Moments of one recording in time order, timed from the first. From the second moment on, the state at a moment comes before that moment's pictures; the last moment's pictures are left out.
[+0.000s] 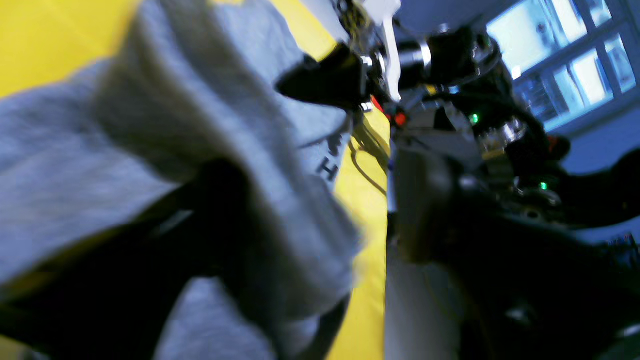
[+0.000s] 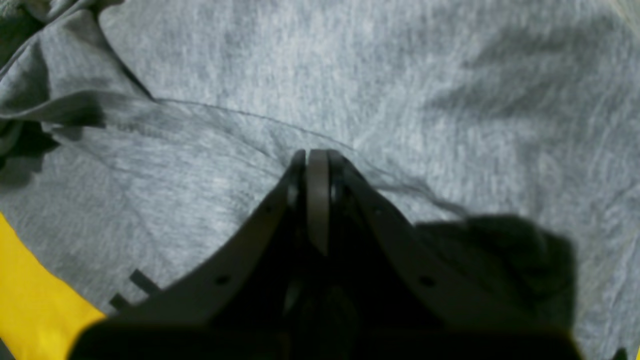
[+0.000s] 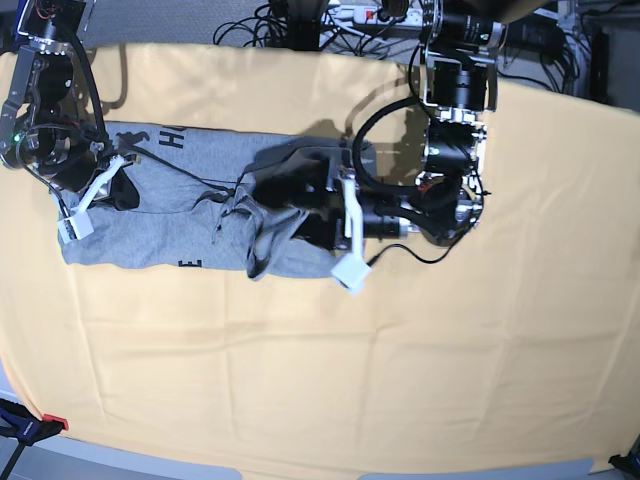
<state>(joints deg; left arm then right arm) -13.3 -1.0 6.2 76.2 -79.2 -43.9 81.2 -6.2 21.1 21.8 88.0 39.0 41.6 -56.2</state>
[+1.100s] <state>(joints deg) -17.8 -4.4 1.0 76.2 -81.9 -43.9 81.5 -6.2 21.1 21.8 88.0 39.0 41.6 -55.5</state>
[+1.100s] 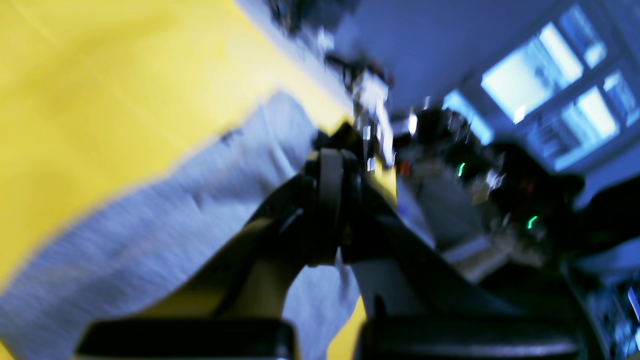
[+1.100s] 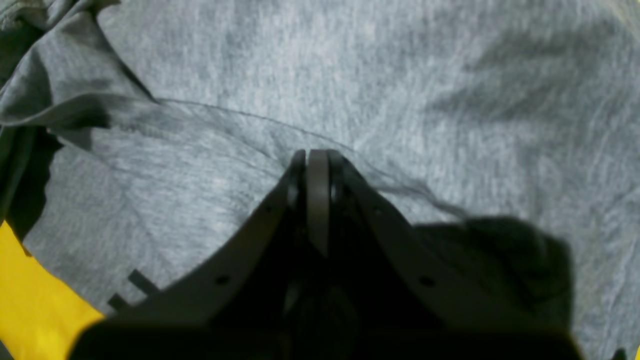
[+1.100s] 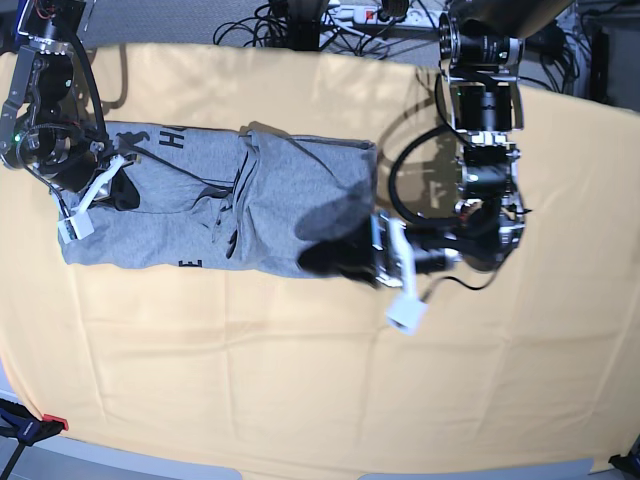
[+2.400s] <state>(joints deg) -25.4 -0.3 1.0 76.1 -67.5 -43.9 79.6 -5.3 21.2 49.7 88.0 47.4 37.7 -61.2</state>
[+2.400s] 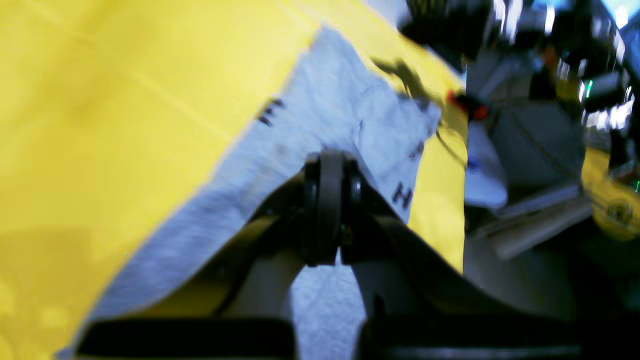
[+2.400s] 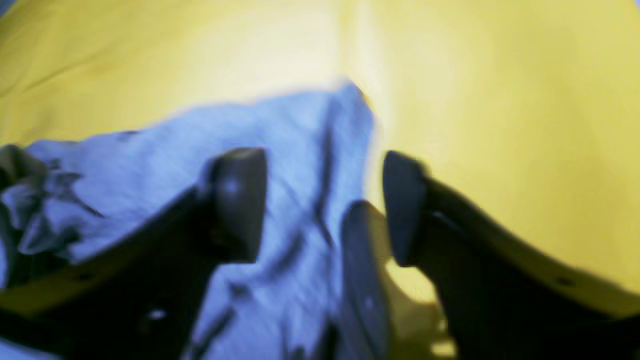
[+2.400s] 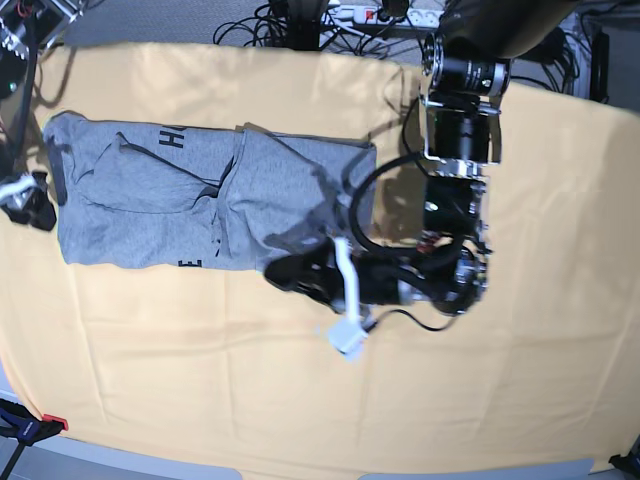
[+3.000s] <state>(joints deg) -25.4 -18.5 -2.5 76.2 -81.1 -43.9 81.4 -12.5 21.8 44.7 82.9 51.1 34.3 -60.3</state>
